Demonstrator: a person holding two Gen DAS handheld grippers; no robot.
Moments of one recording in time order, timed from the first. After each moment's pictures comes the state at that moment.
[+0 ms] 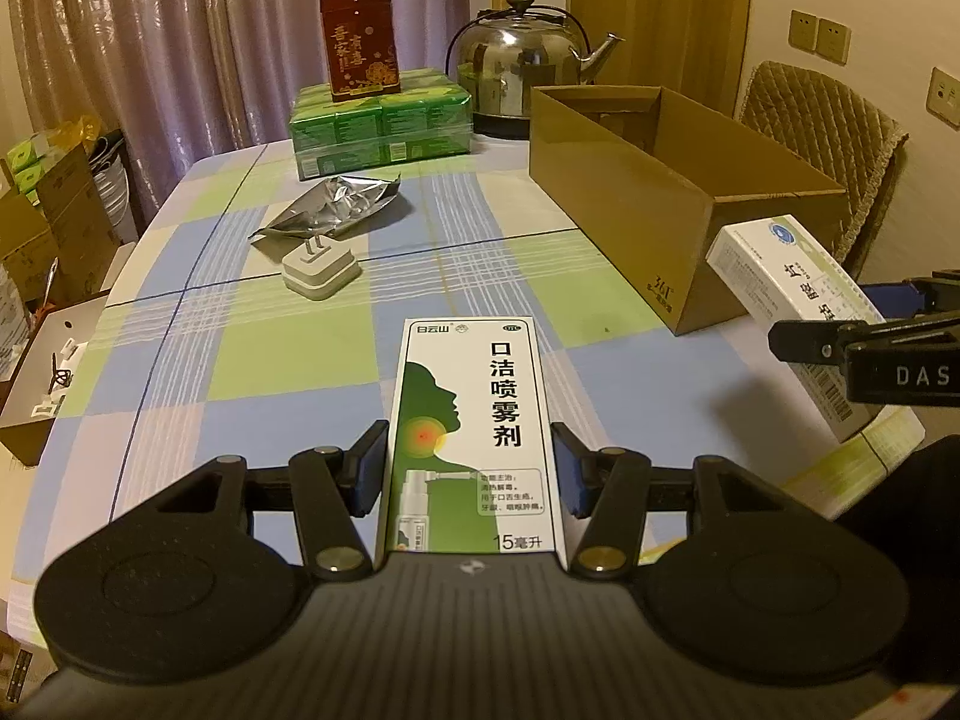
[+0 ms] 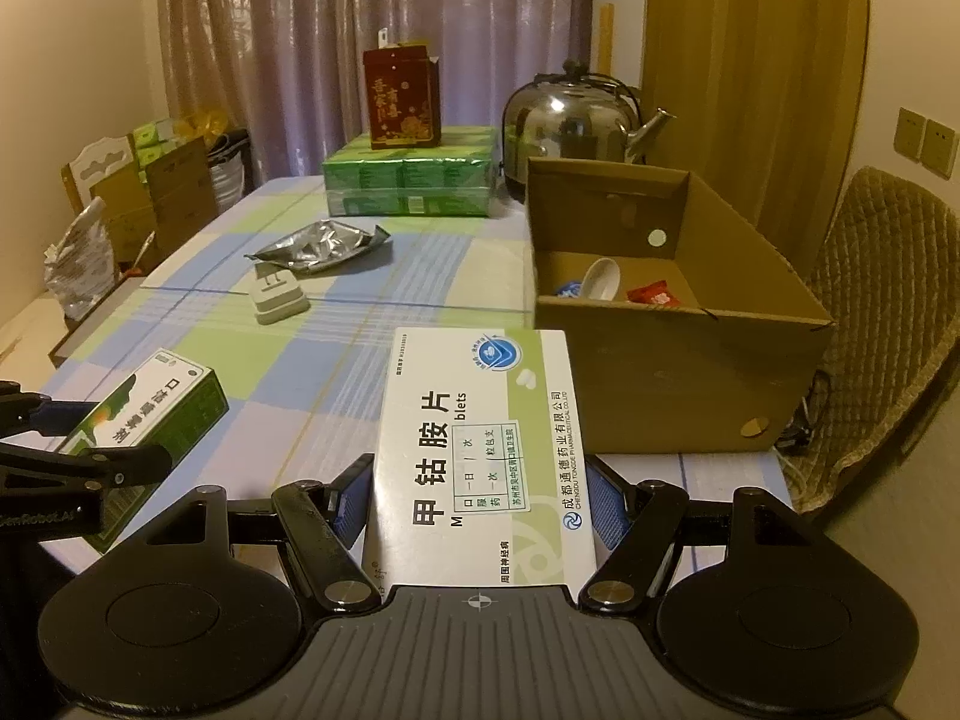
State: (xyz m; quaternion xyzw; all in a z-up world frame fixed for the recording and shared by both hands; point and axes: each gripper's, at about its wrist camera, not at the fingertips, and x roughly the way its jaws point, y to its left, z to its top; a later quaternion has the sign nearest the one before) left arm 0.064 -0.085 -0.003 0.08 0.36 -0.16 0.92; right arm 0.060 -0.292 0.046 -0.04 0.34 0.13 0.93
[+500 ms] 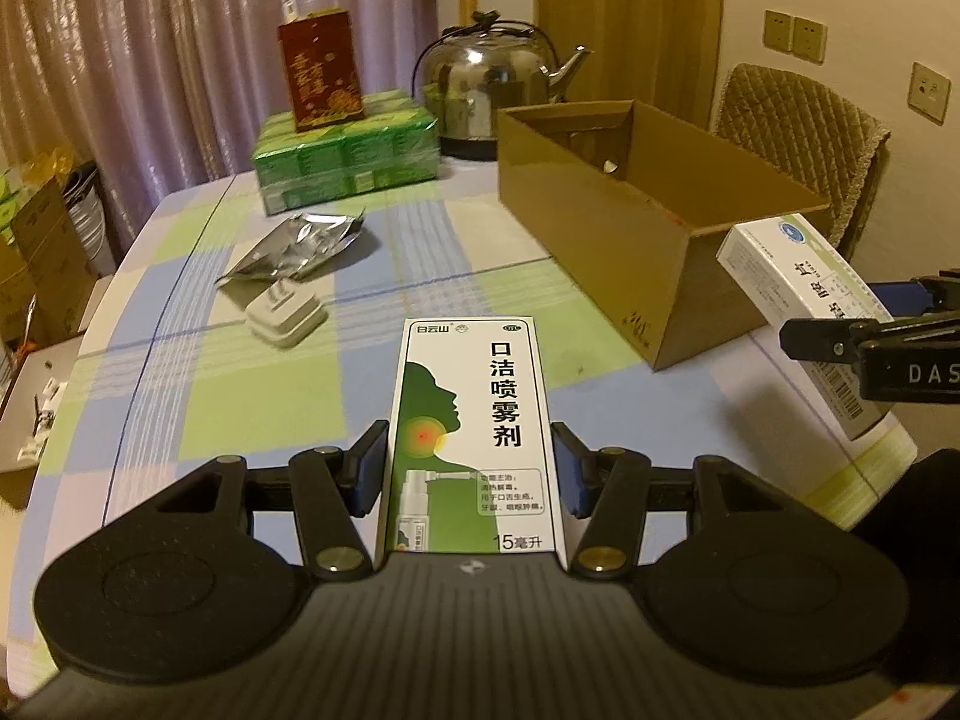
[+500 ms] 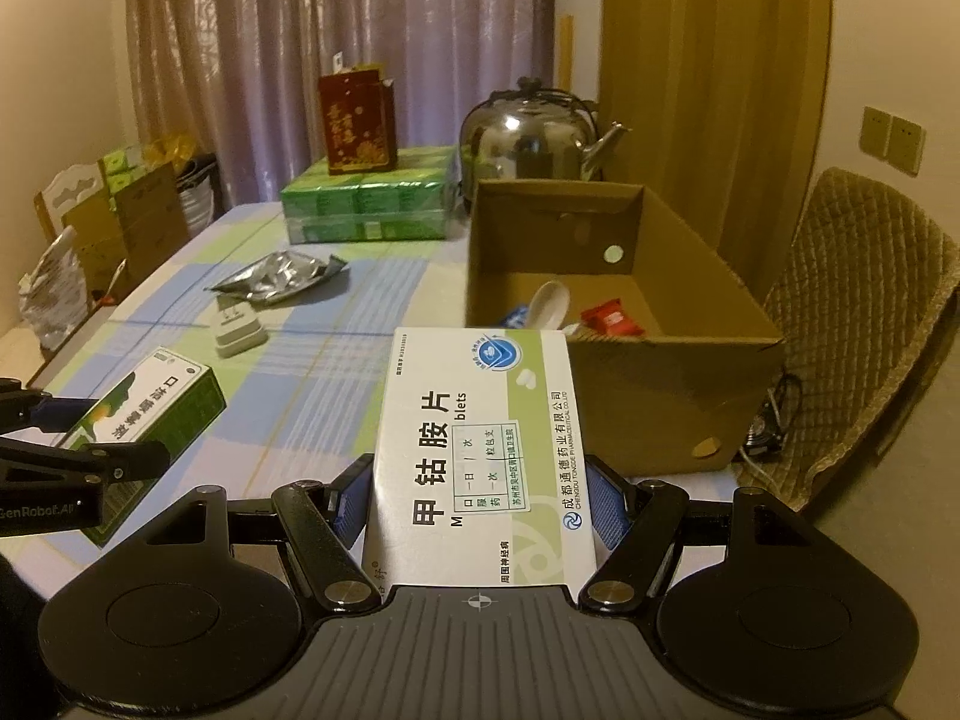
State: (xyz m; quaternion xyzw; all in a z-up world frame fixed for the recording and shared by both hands) left arm 0.088 -0.113 0.012 0.09 0.34 -0.19 0.92; right arm 0.073 -0.321 0.062 -0.03 0.32 0.11 0.94
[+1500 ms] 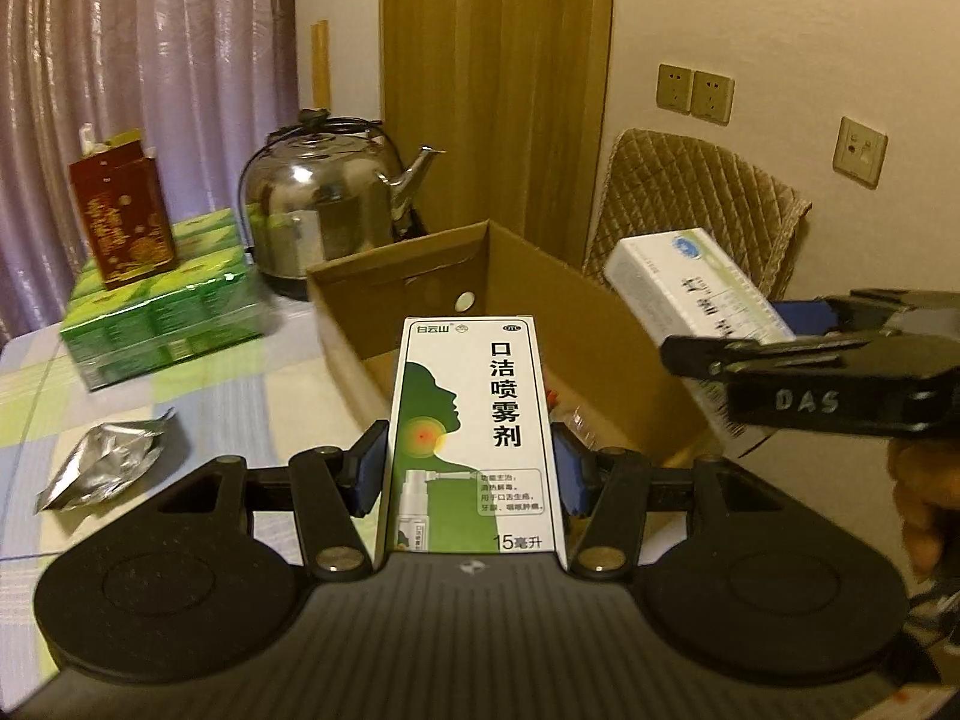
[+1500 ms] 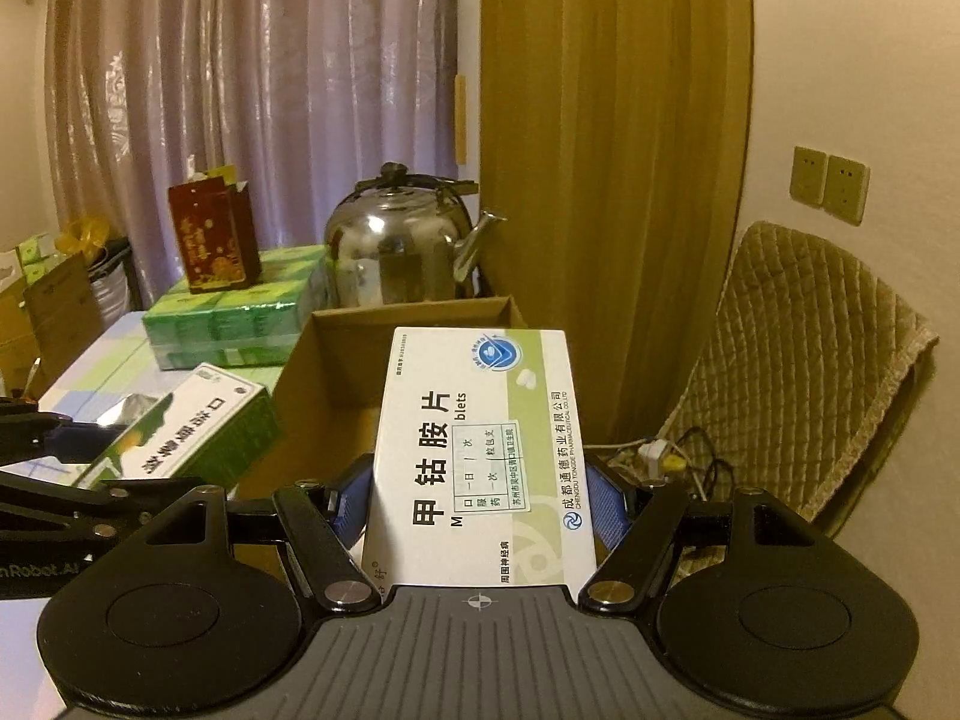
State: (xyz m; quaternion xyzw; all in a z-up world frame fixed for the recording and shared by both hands) left arm 0.207 -0.269 0.057 0.09 0.29 -0.30 0.90; right arm 0.207 -0.411 0.106 -0.01 0.27 0.05 0.96
